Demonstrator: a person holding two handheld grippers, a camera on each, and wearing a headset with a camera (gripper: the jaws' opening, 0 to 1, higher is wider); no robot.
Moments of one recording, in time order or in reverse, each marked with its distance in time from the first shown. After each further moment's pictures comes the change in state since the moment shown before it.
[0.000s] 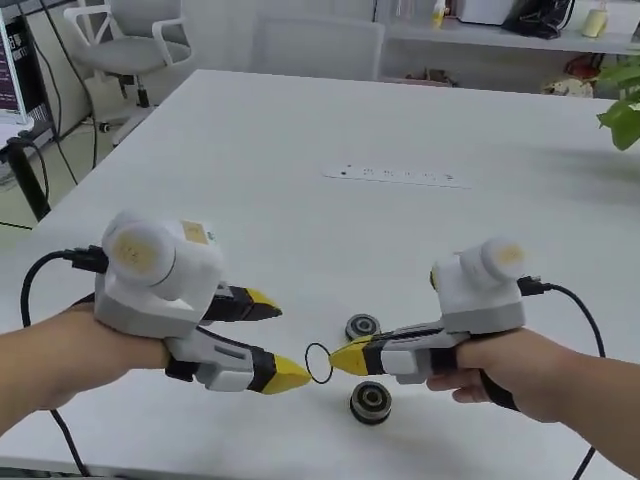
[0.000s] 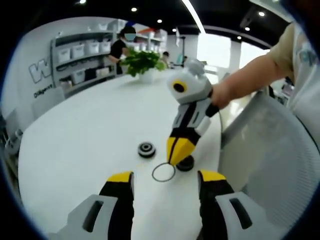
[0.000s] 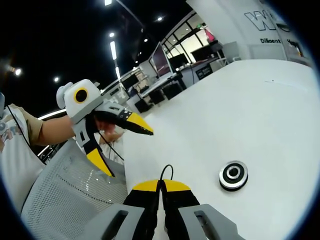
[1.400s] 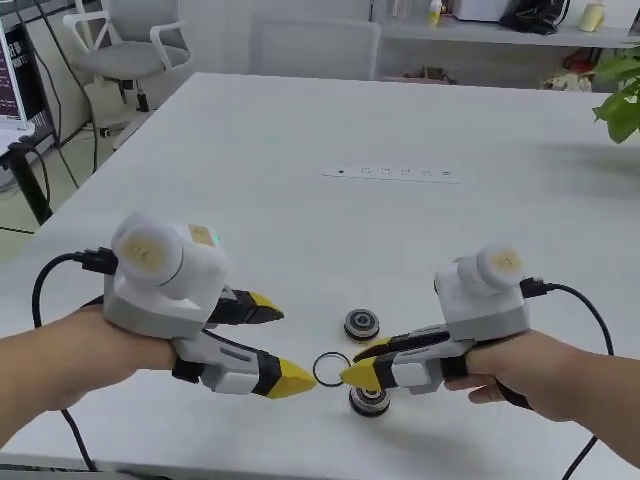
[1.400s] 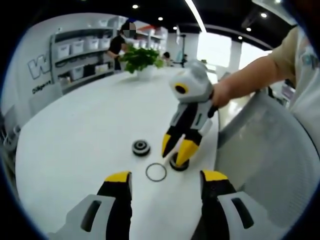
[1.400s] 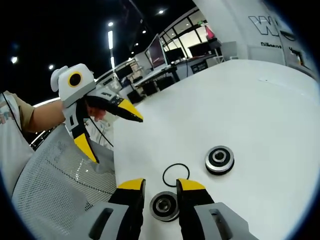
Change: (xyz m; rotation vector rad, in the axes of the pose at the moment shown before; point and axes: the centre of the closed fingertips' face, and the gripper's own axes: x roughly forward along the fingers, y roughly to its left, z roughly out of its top) left arm 0.010 -0.011 -0.001 -0.015 0.027 -0.023; right arm -0.018 -0.015 -0.025 -0.056 0.067 -0.087
